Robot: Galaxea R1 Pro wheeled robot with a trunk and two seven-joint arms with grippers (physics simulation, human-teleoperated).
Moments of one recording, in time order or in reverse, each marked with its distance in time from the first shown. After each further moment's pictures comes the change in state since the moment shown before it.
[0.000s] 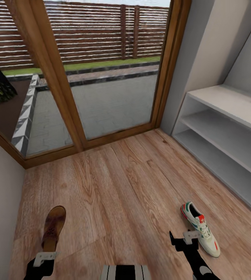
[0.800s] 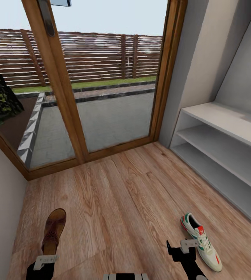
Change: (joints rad) left arm 0.010 -0.003 -0.001 0.017 0.004 -0.003 0.004; right arm 0.001 0.025 0.000 0.100 0.003 -0.006 -0.022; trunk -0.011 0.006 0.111
